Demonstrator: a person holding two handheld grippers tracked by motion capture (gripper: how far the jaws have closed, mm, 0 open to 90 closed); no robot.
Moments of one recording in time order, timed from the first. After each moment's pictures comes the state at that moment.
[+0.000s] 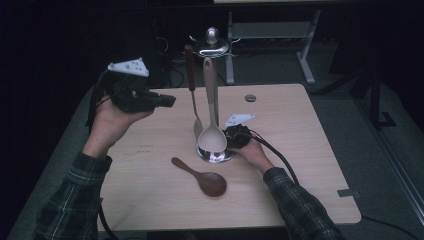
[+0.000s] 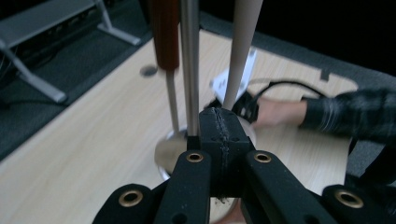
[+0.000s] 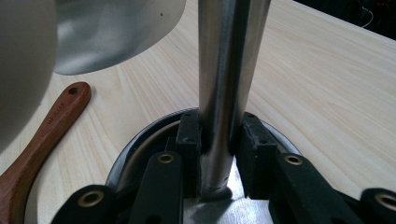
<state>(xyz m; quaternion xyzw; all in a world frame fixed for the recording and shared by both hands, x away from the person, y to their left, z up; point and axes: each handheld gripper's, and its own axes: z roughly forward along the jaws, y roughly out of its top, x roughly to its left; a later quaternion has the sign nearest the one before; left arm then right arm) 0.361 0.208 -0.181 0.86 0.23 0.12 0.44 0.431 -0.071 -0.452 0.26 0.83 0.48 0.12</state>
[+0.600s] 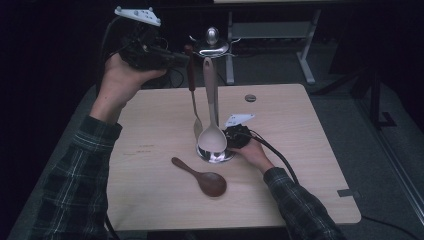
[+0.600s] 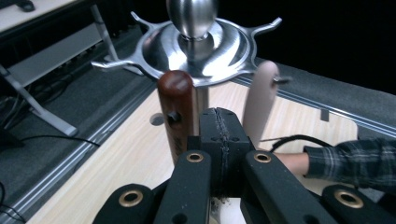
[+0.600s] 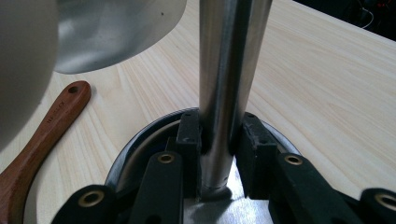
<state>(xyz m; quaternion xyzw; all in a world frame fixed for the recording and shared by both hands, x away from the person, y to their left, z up) 0.394 0.177 -0.122 0.84 0.22 0.14 0.47 0.431 -0.071 -0.452 0.25 0.83 0.48 0.12</state>
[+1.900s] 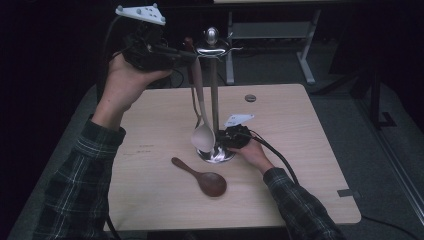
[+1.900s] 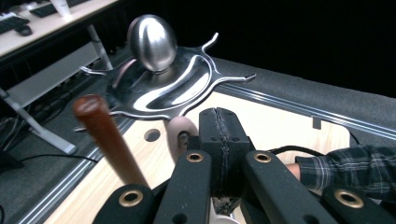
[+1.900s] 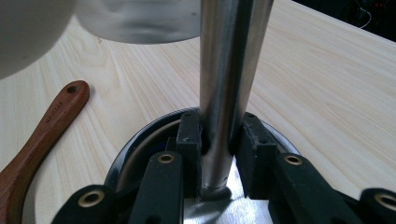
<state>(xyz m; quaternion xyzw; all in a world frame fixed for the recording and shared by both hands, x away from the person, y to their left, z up) 0.373 0.160 -0.114 0.84 0.19 0.15 0.48 0.430 -0.070 -0.452 0.26 0.83 0.48 0.12</state>
